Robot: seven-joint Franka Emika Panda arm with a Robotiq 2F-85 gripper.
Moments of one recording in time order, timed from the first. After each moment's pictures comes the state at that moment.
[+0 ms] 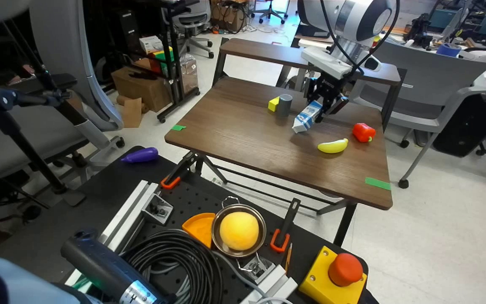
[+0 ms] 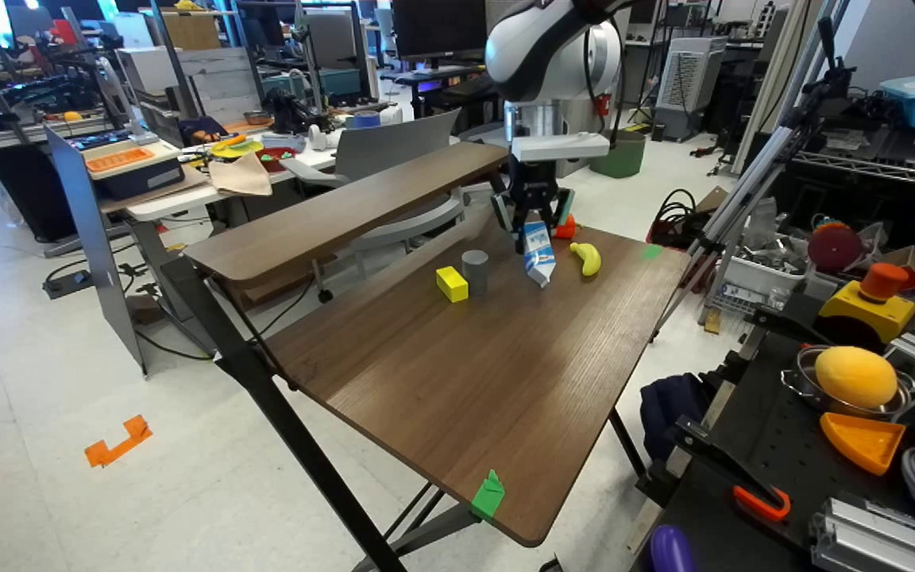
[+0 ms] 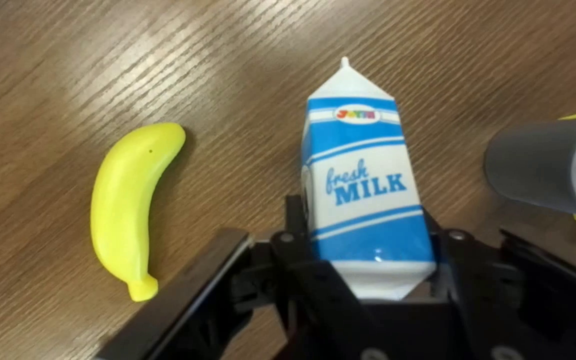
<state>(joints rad) -0.05 1.02 -0.08 -1.20 0.18 1.99 0.30</state>
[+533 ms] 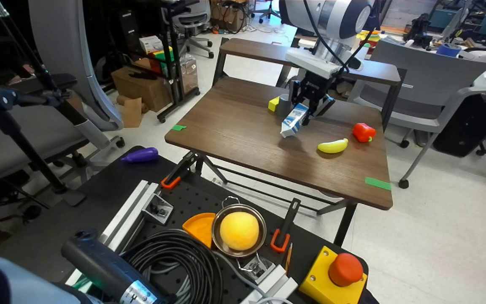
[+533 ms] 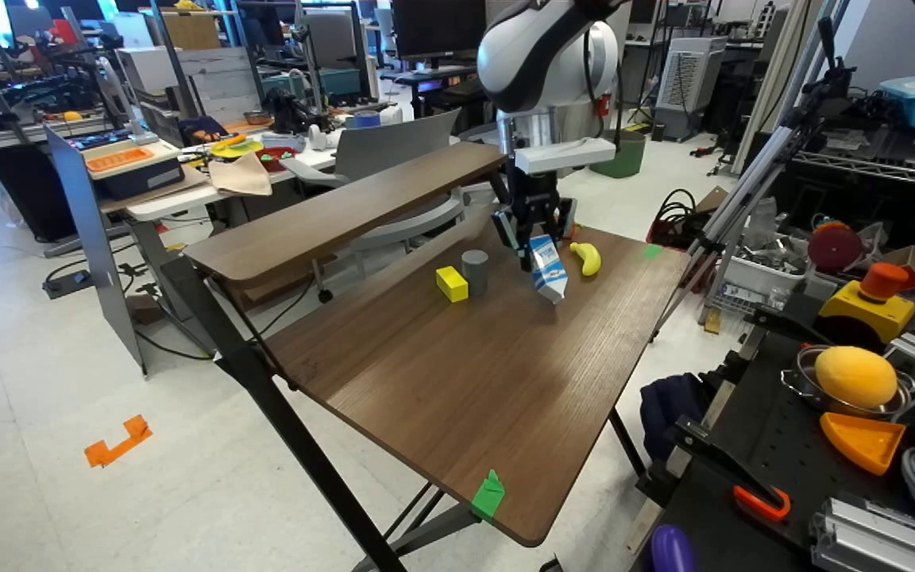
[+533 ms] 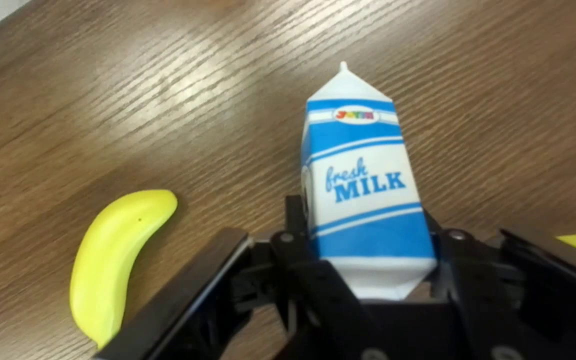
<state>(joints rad) 0.00 0.94 -0.07 -1.34 0.12 1.99 0.24</state>
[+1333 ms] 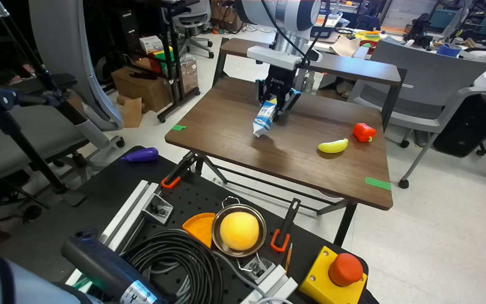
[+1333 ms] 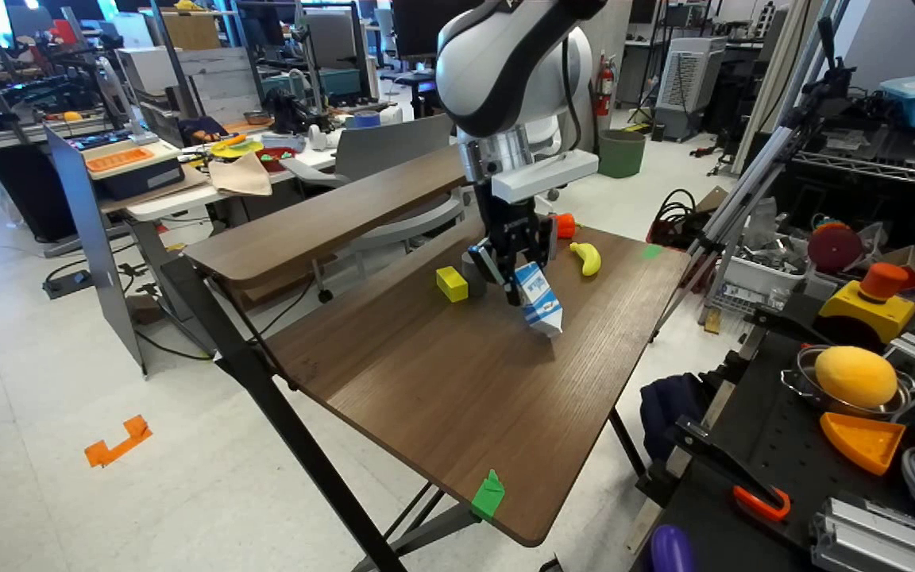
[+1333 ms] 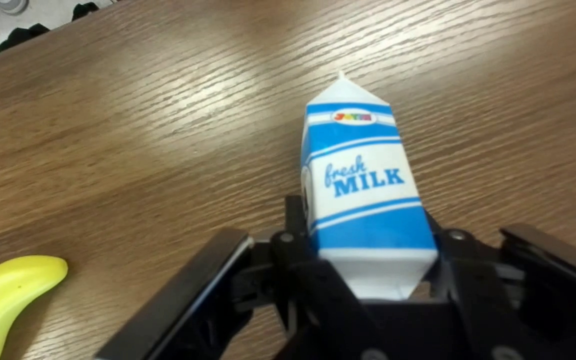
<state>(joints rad) 0.14 0.87 -0.05 -1.47 0.05 1.99 0.24</state>
